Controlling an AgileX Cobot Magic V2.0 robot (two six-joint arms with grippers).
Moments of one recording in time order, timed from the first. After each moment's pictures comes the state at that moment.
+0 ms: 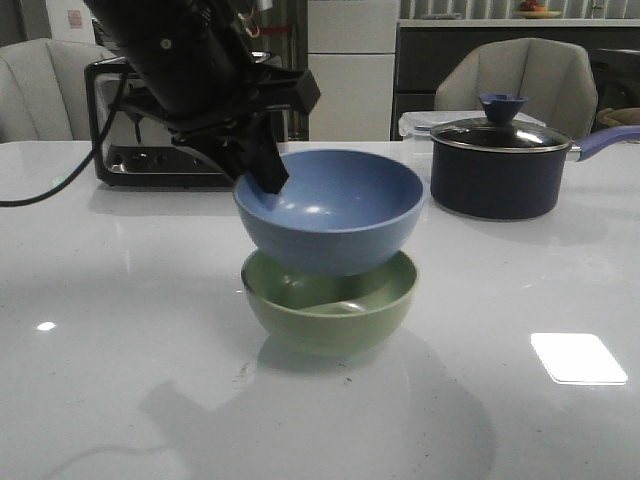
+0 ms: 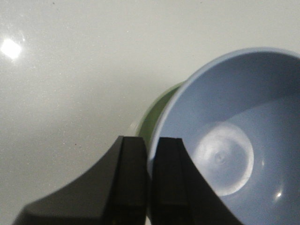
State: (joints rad) left arm -0.57 1.80 -1.36 -0.27 0.65 0.15; right arm 0.41 0.80 -0.65 0.20 0.68 -0.24
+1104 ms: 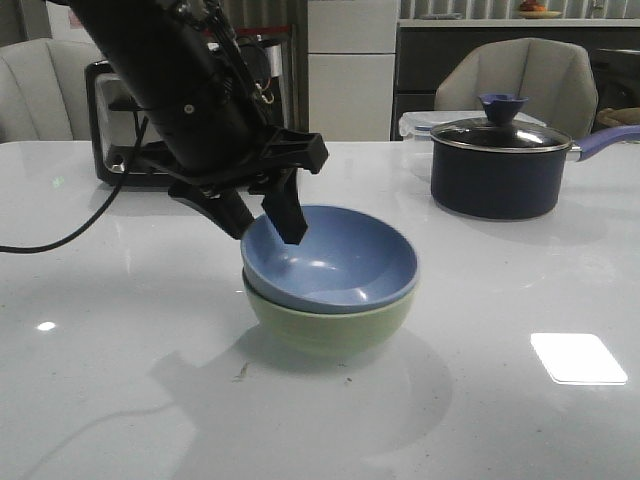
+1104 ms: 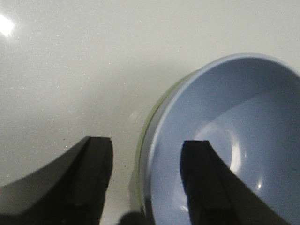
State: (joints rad) left arm -0.57 1.89 -1.36 -0.29 0.64 0.15; right arm 0.41 0.80 -0.65 0.20 0.68 -0.24
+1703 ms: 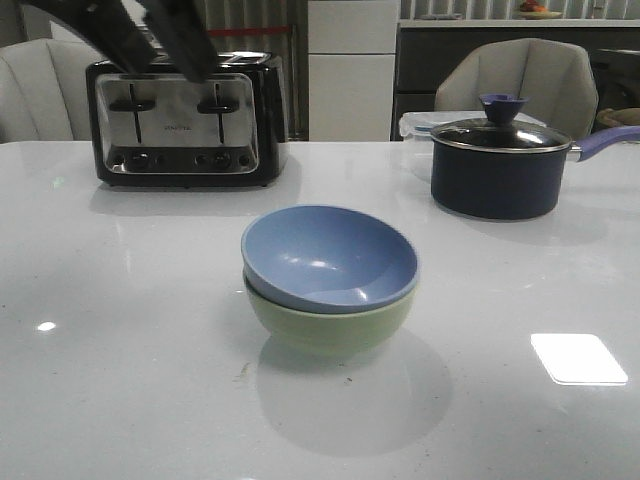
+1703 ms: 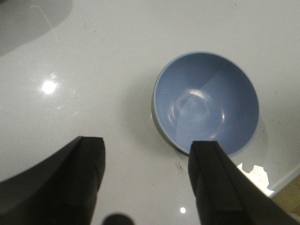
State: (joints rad) left arm -0.57 1.39 -1.22 -0.11 0.78 0.15; right arm 0.41 0.80 -0.65 0.20 0.68 -0.24
